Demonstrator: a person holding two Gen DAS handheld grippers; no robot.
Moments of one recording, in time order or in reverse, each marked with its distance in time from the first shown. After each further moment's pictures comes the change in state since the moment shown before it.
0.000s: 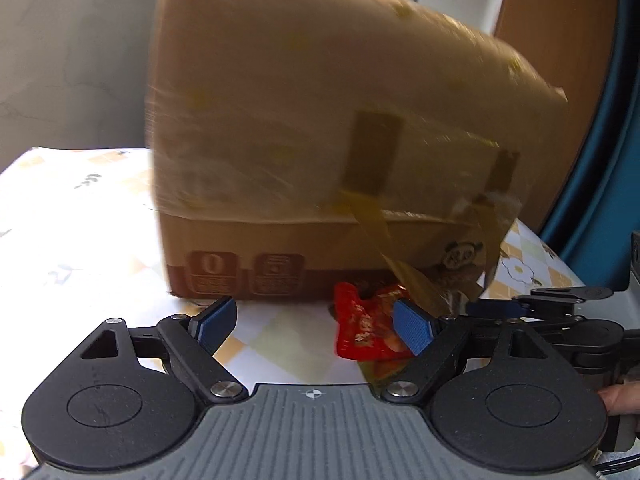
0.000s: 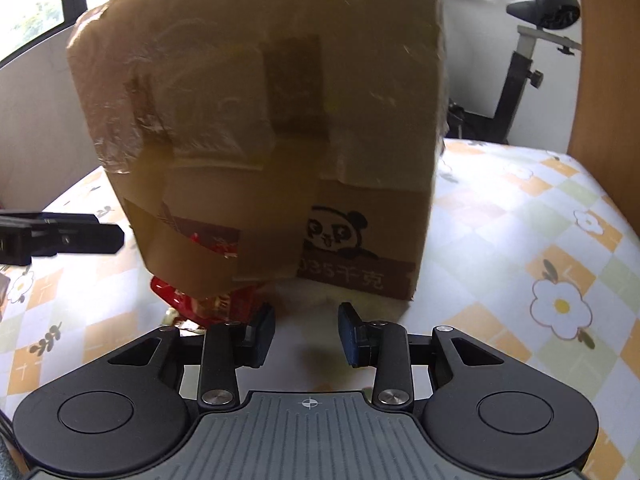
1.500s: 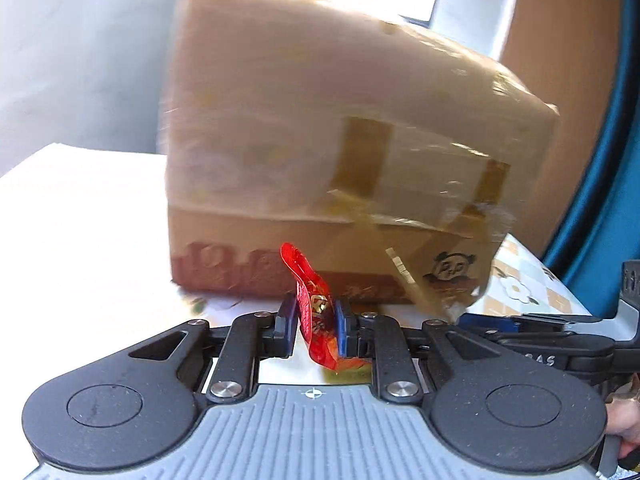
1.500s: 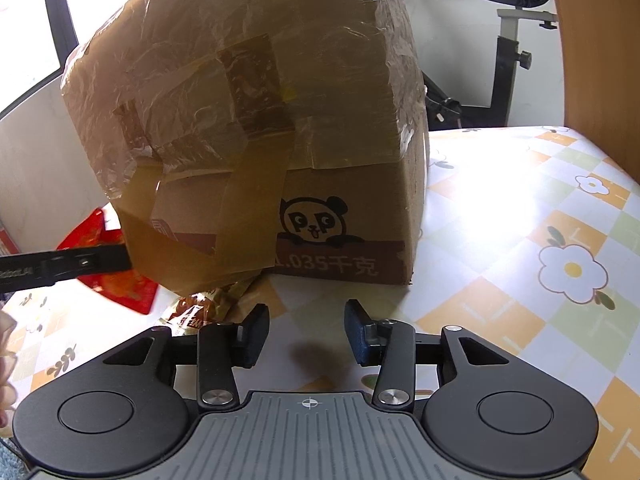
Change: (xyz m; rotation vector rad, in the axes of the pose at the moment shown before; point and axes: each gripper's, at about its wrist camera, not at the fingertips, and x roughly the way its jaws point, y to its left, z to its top) left arm -0.027 -0.008 -0.027 -0.086 -0.085 0.058; right arm -0.004 -0.028 -0.011 0.083 -0.066 0.081
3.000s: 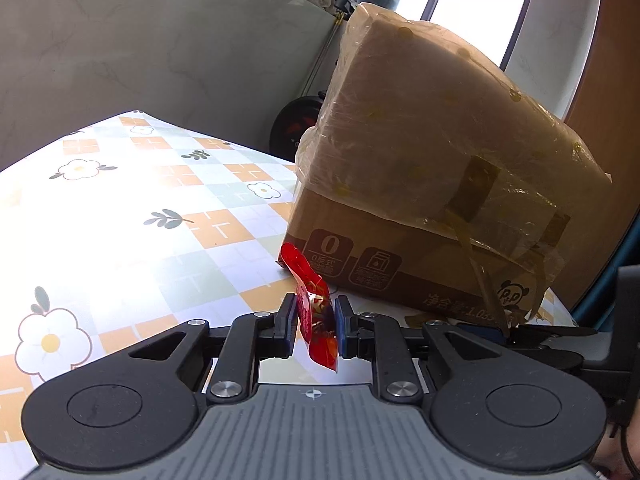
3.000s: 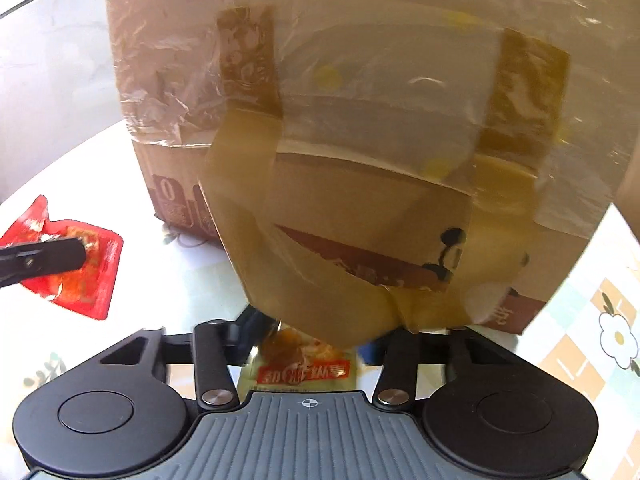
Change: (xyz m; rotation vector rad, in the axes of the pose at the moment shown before) left arm -0.044 0.056 -0.021 -0.185 -0.063 0.101; right arm 0.042 0.096 0.018 -0.190 0.114 -0.127
